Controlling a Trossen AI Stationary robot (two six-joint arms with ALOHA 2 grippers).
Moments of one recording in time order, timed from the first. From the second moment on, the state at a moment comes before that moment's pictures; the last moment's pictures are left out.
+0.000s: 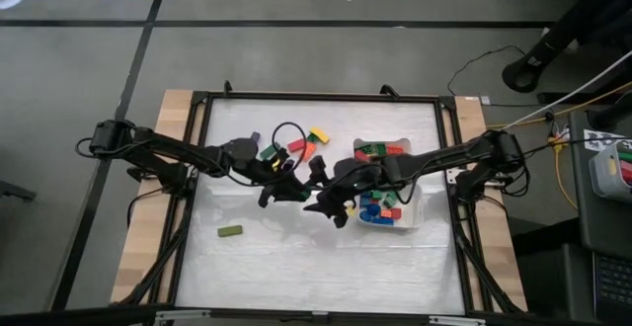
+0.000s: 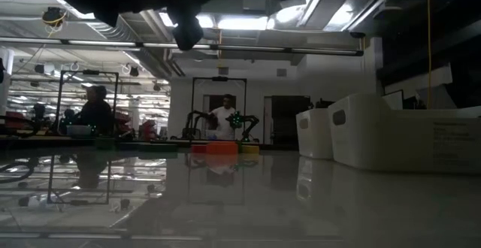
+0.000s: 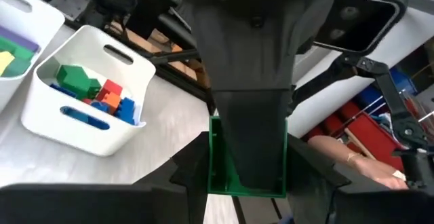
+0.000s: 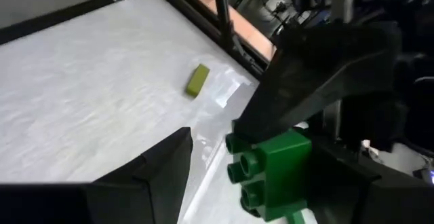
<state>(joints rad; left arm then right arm) -0.01 1.33 0.62 0.64 0.39 -0.67 0.18 1.69 1.36 -0.12 -0.03 -0.61</state>
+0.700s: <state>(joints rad) -0.01 1.33 0.62 0.61 0.39 -0.57 0.18 1.70 1.36 -0.15 -0.02 -0.61</state>
